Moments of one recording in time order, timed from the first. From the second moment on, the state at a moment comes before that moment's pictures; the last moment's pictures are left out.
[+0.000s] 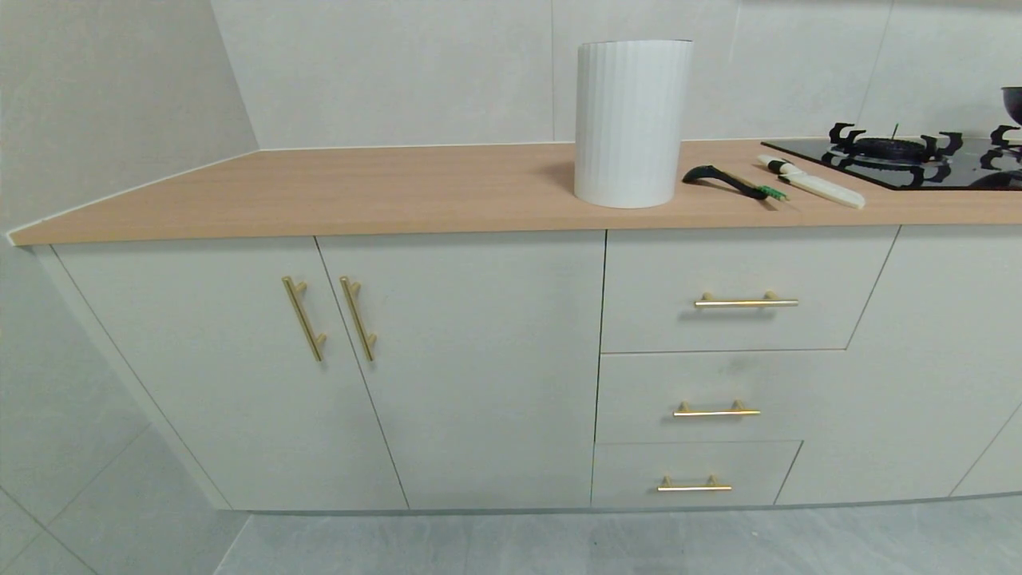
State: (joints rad) left arm 0.00 0.00 0.00 0.01 -0.08 0.01; right arm 0.12 0.60 -0.18 0.03 0.22 0.01
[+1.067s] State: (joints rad) left arm 0.00 0.00 0.00 0.01 -0.08 0.01; right arm 0.14 1.91 -0.65 -0.70 0.20 0.00
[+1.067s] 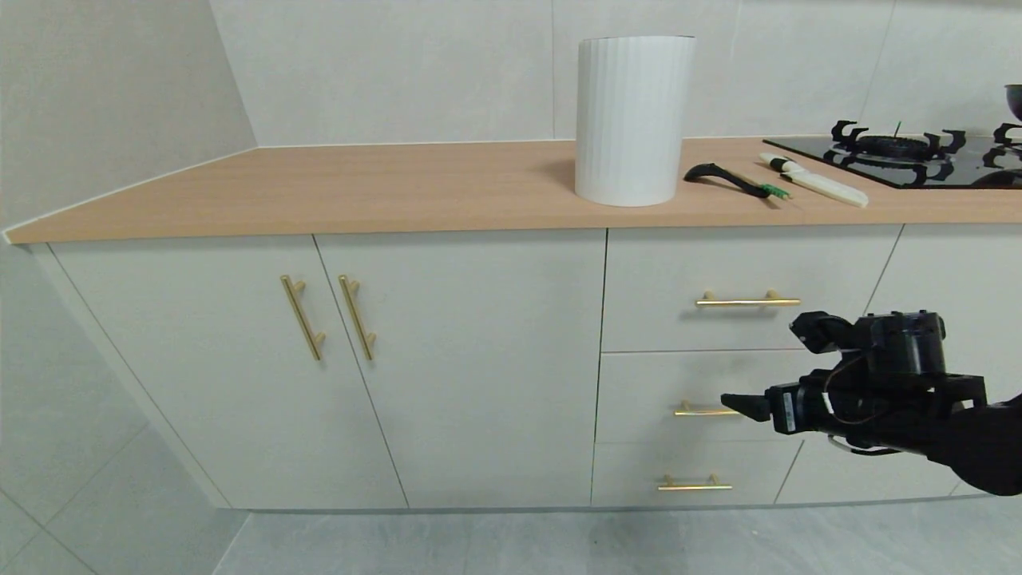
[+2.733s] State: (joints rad) left arm 0.00 0.00 0.00 0.01 -0.08 0.01; right arm 0.14 2.53 -0.88 -1.23 -0.13 0.04
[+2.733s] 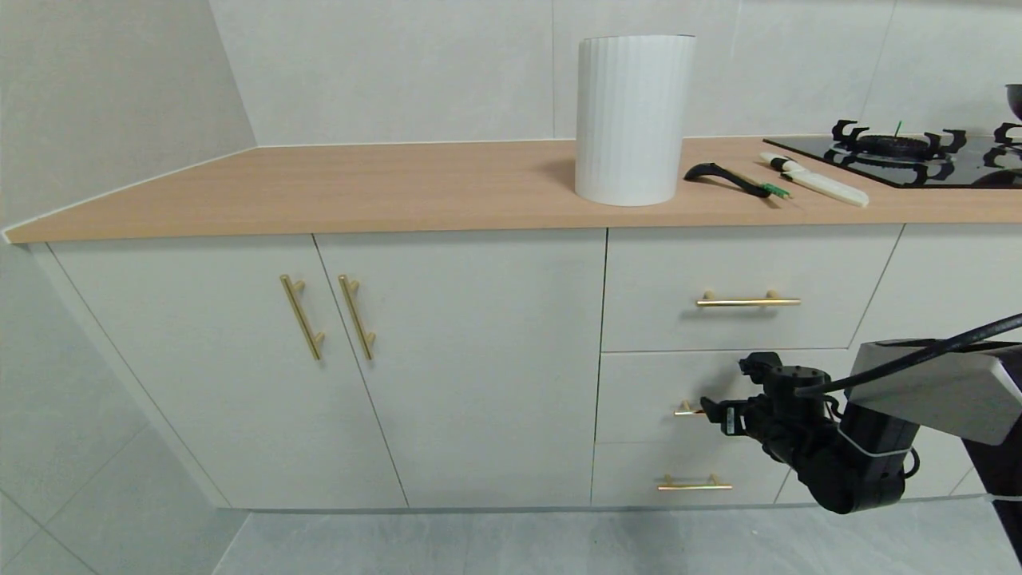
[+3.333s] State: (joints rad) left arm 0.00 0.00 0.00 0.01 -0.08 0.01; right arm 0.14 2.56 -0.86 -1.22 -0.13 0.04
